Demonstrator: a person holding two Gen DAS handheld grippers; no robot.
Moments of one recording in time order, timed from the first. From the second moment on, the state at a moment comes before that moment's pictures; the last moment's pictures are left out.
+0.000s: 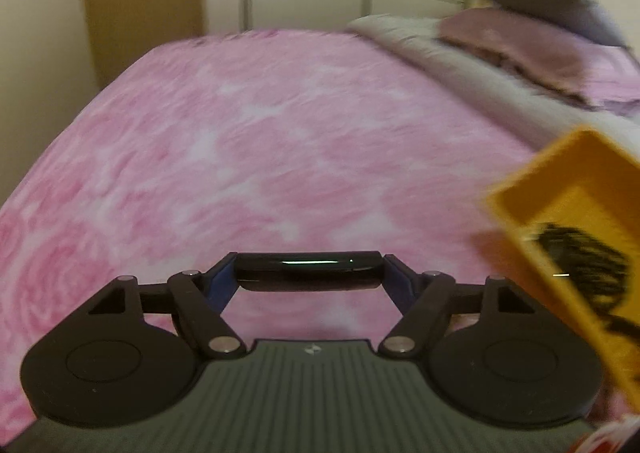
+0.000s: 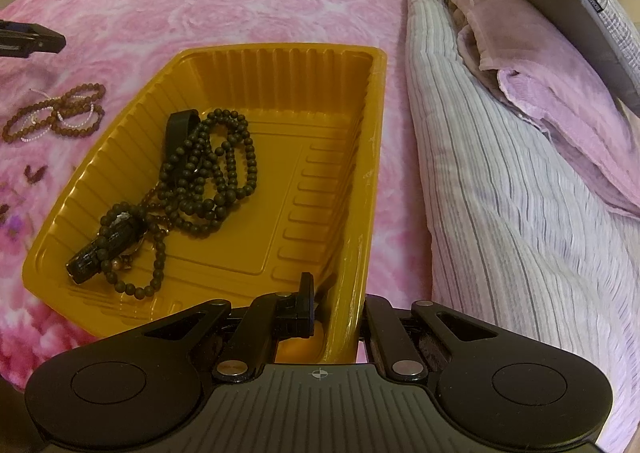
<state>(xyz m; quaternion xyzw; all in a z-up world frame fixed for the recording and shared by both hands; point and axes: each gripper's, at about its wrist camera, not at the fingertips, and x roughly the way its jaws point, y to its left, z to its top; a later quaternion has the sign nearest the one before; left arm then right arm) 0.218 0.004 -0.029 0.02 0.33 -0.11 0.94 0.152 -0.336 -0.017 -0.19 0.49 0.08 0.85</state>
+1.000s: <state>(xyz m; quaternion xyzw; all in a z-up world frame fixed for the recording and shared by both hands) 0.172 -0.168 -0.023 0.05 0.34 -0.34 0.87 0.148 -0.336 -0.017 -0.19 0.48 0.08 0.85</state>
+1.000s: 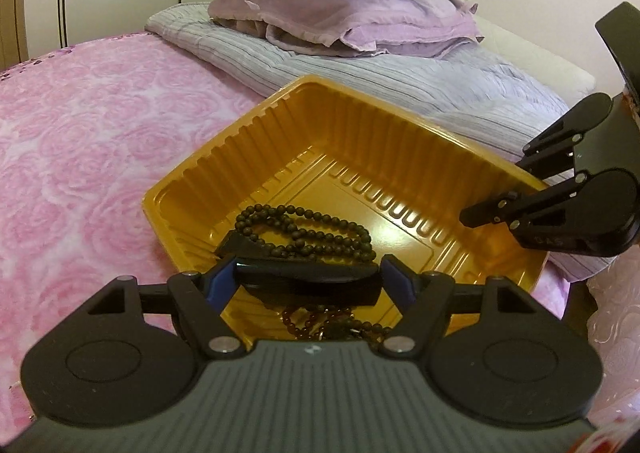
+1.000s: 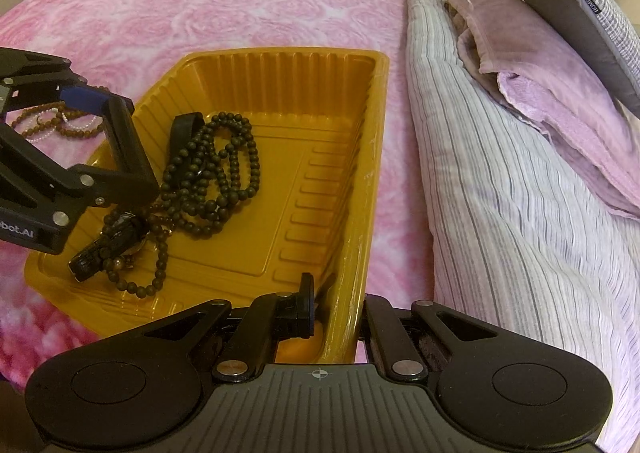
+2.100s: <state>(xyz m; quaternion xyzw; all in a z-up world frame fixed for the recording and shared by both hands) 0.100 -0.023 -0.041 0.08 0.34 -0.17 0.92 0.145 -0.334 -0.016 -0.20 0.48 0.08 0.85</state>
